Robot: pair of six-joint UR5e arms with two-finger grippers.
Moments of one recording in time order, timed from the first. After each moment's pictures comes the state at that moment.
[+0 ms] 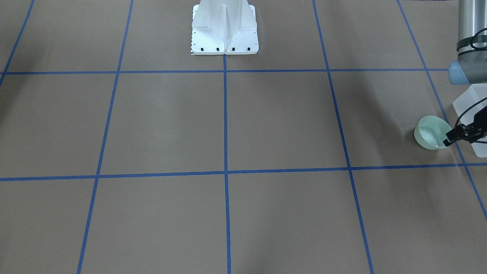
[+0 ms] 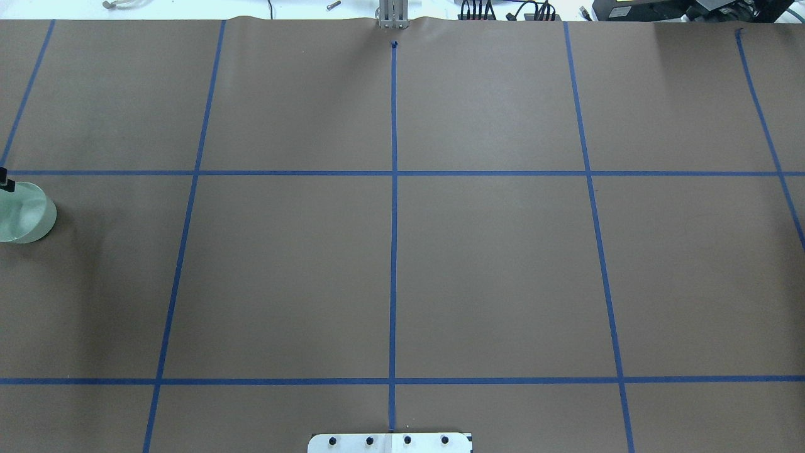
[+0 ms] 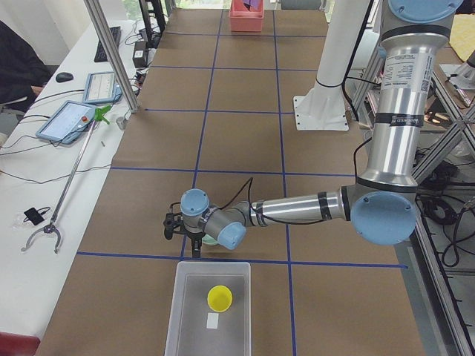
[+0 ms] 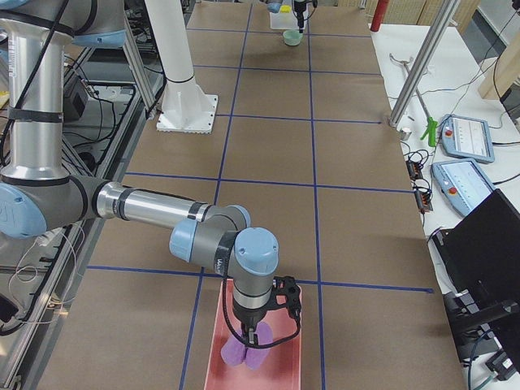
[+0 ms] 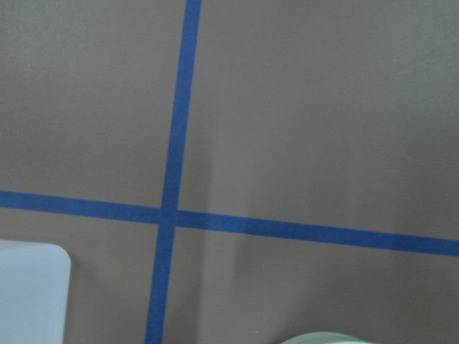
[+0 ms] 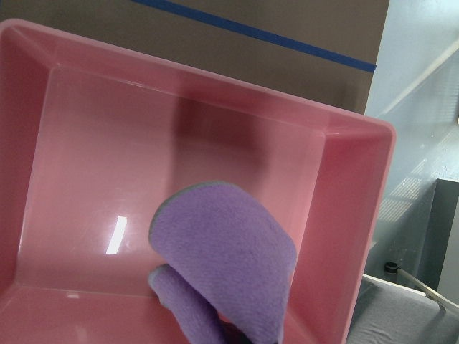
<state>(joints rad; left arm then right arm) -1.24 -1.65 -1.23 -2.31 -2.27 -0.66 1.81 -1.70 1.61 -1.67 2.03 -0.48</state>
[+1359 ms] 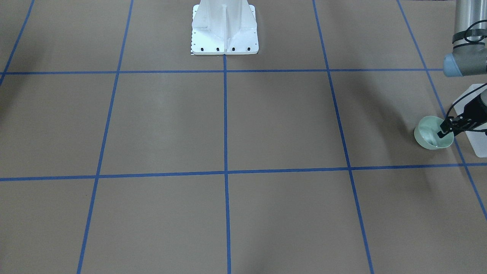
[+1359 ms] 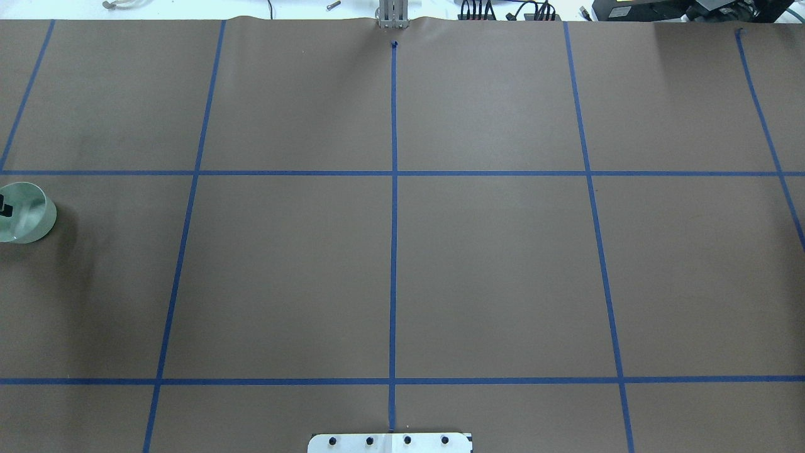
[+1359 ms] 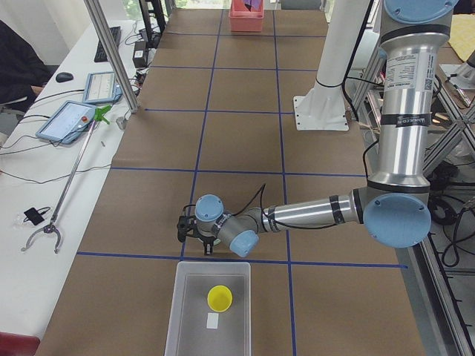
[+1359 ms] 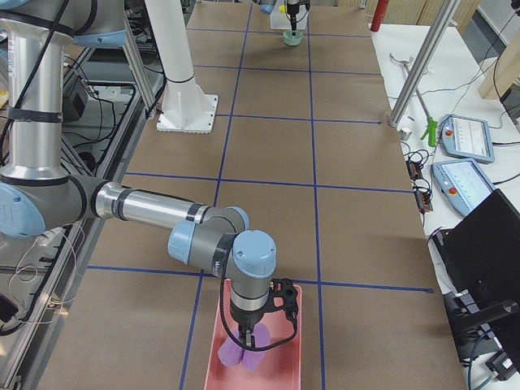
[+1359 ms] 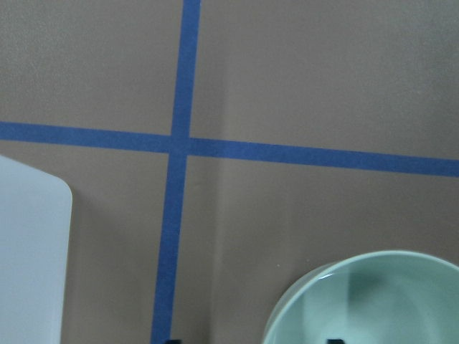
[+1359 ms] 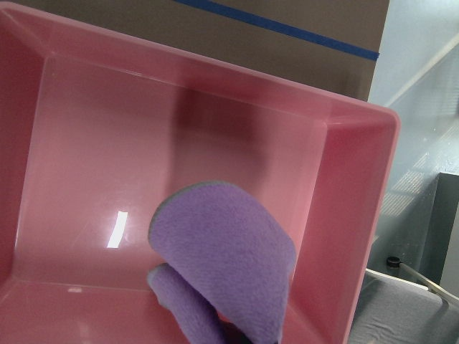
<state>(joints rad) -1.18 -1.57 -1.28 -2.40 -2.27 -0.73 1.81 -1.71 1.61 -1.67 2.03 -0.48</state>
